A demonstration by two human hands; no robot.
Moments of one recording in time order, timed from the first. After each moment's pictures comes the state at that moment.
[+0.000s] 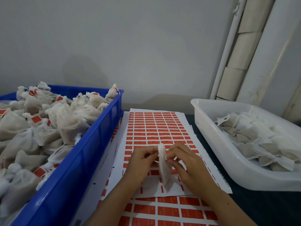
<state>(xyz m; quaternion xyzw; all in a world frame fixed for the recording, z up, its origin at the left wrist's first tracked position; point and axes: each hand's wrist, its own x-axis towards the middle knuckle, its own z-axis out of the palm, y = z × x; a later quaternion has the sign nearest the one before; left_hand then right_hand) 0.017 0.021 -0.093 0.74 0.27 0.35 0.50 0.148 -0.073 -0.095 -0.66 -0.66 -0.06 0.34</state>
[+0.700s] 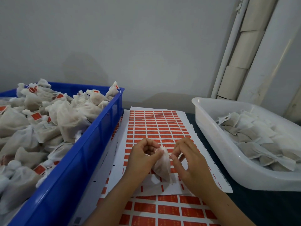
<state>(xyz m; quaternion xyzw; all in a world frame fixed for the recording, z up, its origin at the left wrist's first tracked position) 0.024 0.023 -0.097 0.68 0.32 0.41 0.51 0.140 -0.073 -0.096 -0.68 -0.61 -0.08 0.40</state>
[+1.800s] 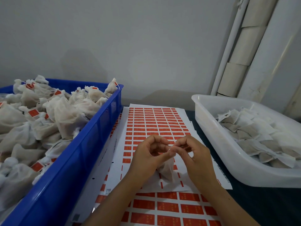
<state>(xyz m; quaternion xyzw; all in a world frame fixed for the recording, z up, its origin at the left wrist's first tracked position) 0.026 0.014 -0.095 0.71 0.19 0.41 0.55 0.141 -0.073 -0.086 -0.66 -0.55 0.00 0.51</state>
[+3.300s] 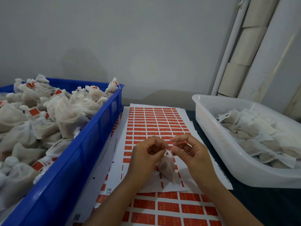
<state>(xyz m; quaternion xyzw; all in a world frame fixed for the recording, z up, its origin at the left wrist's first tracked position) 0.025 0.016 -0.099 0.74 0.23 0.44 0.46 0.140 -0.072 -0.085 -0.58 -0.51 0.17 0.61</state>
